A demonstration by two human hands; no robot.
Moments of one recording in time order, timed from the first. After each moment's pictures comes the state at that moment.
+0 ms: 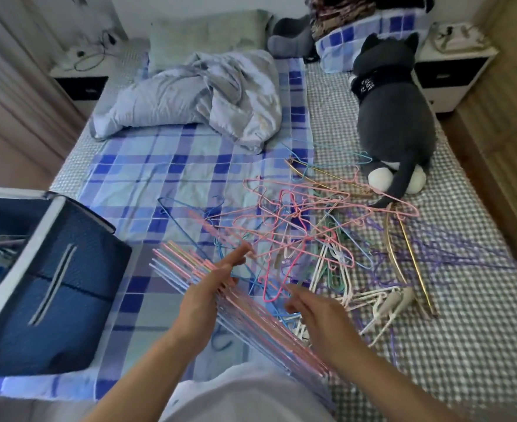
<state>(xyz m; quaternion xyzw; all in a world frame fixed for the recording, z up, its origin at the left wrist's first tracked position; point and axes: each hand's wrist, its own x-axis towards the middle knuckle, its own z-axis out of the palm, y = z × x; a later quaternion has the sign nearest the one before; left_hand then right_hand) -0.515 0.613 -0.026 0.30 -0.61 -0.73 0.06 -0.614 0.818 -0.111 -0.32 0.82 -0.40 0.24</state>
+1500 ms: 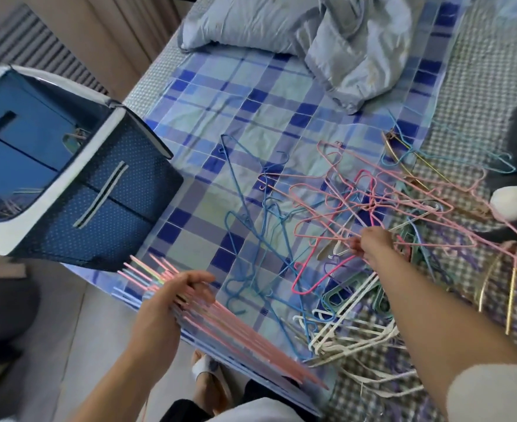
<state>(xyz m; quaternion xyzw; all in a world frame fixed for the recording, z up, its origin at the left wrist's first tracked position) -0.457 0.598 -0.073 0.54 -0.46 -0.66 0.23 -0.831 0.677 -0.293 0.10 0.80 -0.41 0.42</state>
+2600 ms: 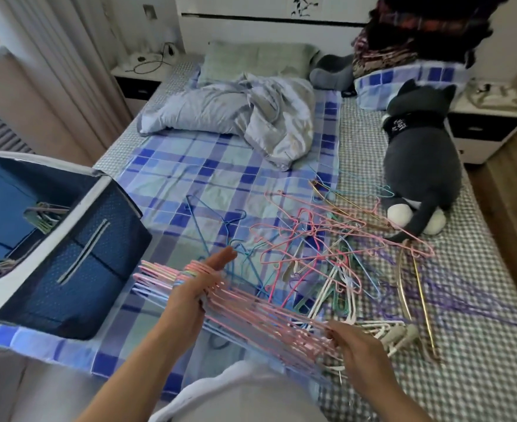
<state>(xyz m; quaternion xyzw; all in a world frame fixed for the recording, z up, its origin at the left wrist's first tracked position) -0.471 0.606 -0.024 0.34 -0.49 -0.78 0.16 -0.626 0.883 -0.144 -0.39 0.86 -0.33 0.08</state>
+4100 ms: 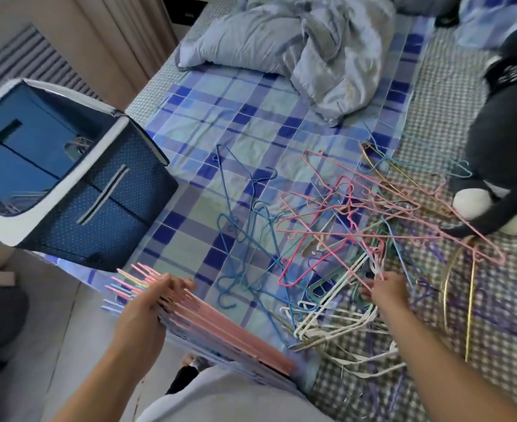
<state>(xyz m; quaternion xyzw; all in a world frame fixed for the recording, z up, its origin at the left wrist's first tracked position) -0.433 0.626 -0.056 0.56 -0.43 -0.66 0.25 -0.789 0.812 -0.267 0.10 0.87 -0.34 0.34</state>
